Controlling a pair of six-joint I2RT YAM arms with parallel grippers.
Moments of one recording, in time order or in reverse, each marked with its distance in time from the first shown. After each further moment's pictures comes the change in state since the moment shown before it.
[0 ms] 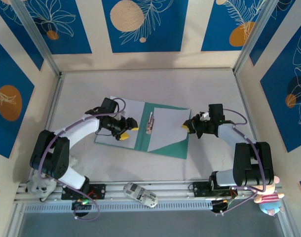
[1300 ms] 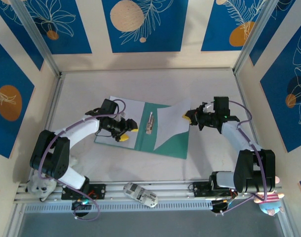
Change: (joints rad) left arm 0.000 -0.002 -0.019 0.005 0.008 0.000; right arm -0.027 -0.071 0.109 -0.009 -0.080 0.042
